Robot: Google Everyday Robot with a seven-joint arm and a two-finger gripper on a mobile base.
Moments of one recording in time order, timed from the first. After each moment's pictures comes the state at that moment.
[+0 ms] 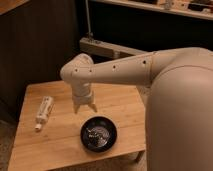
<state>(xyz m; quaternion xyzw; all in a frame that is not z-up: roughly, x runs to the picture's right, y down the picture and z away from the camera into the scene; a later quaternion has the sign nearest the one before) -0.103 0.096 0.704 -0.26 0.23 0.64 0.68</state>
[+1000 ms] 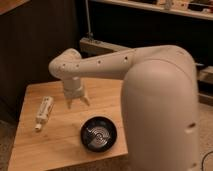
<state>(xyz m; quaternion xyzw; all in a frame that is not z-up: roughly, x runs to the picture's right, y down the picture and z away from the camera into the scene) -0.160 0.062 0.729 -0.26 0.23 0.61 0.71</state>
